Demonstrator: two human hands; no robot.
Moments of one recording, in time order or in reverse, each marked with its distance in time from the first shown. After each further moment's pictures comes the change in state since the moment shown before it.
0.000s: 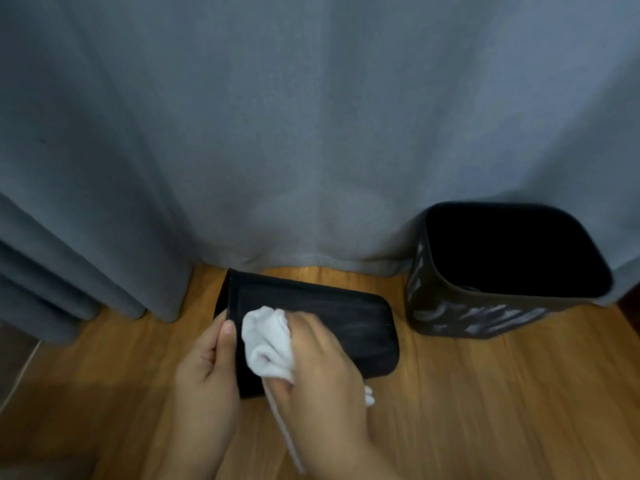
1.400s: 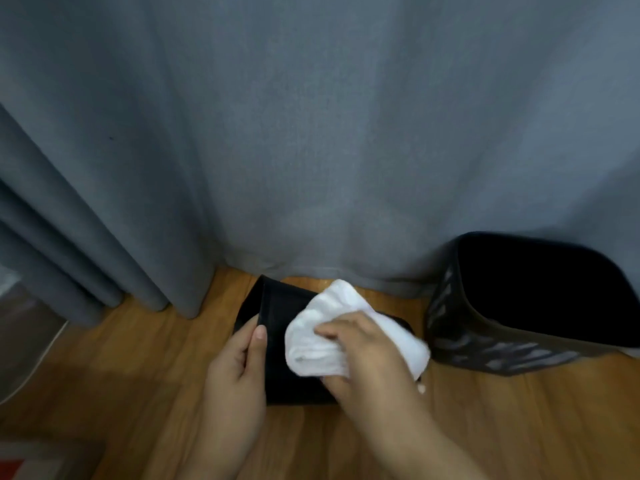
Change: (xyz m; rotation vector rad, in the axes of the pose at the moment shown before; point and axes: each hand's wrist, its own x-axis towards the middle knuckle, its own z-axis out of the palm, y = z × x) left_hand 0.000 0.008 -0.003 0.019 -0.070 0.086; right_hand 0.029 0.018 -0.033 0.029 -0.190 -0.050
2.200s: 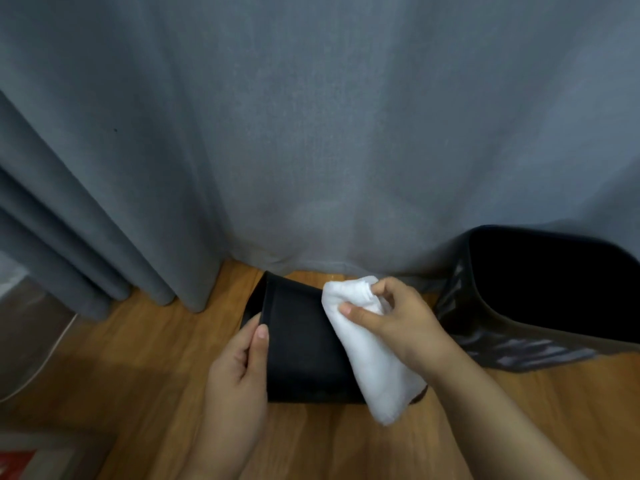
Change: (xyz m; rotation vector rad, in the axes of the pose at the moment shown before) left_hand -0.002 -0.004 -0.004 -0.027 0.008 -0.049; right_hand 0.043 0.044 -0.017 0.199 -0.024 0.449
